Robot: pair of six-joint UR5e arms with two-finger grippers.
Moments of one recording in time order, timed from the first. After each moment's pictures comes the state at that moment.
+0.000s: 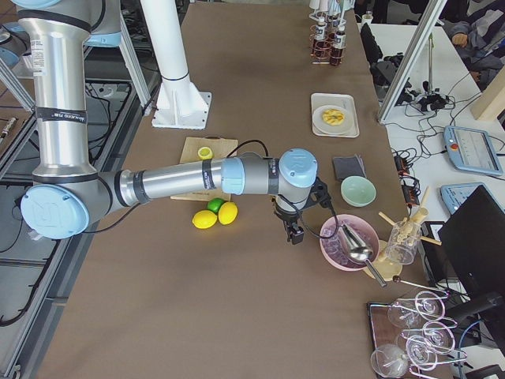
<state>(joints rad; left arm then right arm) -1.48 -1.51 -1.90 -1.81 -2.31 -0.31 1.55 -1.58 1.78 -1.74 2.42 -0.41</state>
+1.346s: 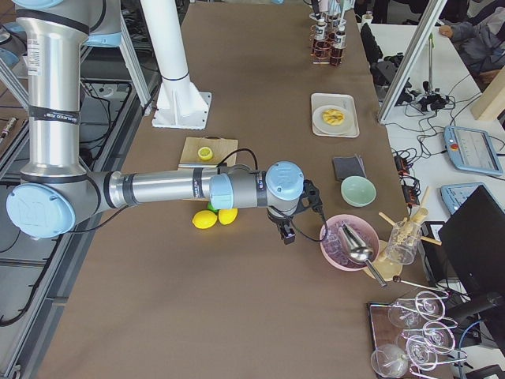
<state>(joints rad) -1.24 -1.81 -1.57 -2.15 -2.07 -0.75 1.54 -1.65 1.77 -1.57 2.52 -0.29</state>
